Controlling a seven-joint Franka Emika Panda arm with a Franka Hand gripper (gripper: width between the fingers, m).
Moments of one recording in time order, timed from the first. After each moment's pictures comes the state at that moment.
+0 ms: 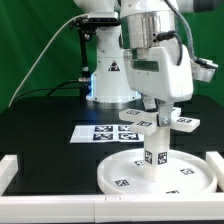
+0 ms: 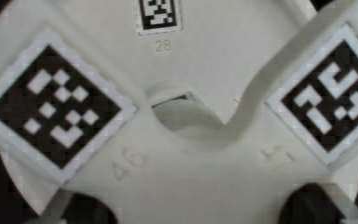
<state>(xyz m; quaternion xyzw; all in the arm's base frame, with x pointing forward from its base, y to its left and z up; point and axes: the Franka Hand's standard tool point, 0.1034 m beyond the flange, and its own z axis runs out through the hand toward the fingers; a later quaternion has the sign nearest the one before) 0.564 0.040 0.102 -0.74 0.66 -0.01 0.07</state>
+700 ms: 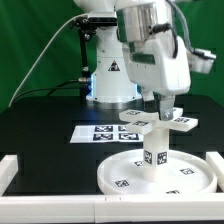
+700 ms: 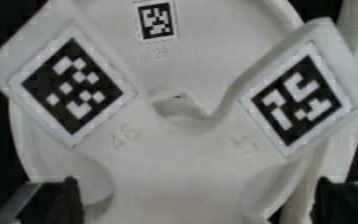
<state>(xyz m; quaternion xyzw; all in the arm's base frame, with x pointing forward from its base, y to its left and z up) 0.569 0.040 0.127 -0.78 0.62 0.02 0.08</state>
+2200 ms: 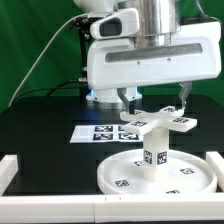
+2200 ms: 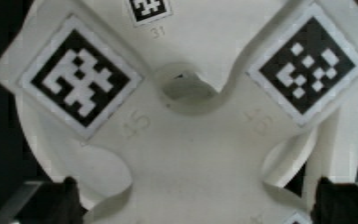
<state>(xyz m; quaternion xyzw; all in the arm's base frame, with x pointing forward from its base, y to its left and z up) 0.565 0.039 0.117 -1.00 0.01 0.01 0.04</state>
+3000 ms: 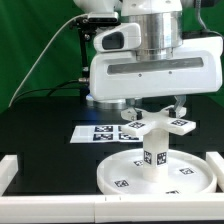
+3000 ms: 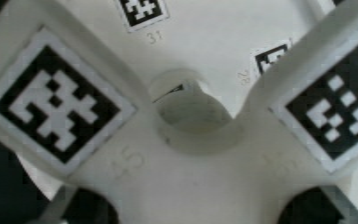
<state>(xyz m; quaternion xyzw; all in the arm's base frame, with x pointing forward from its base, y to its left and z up) 0.565 0.037 0.103 -1.00 0.03 0.00 0.03</state>
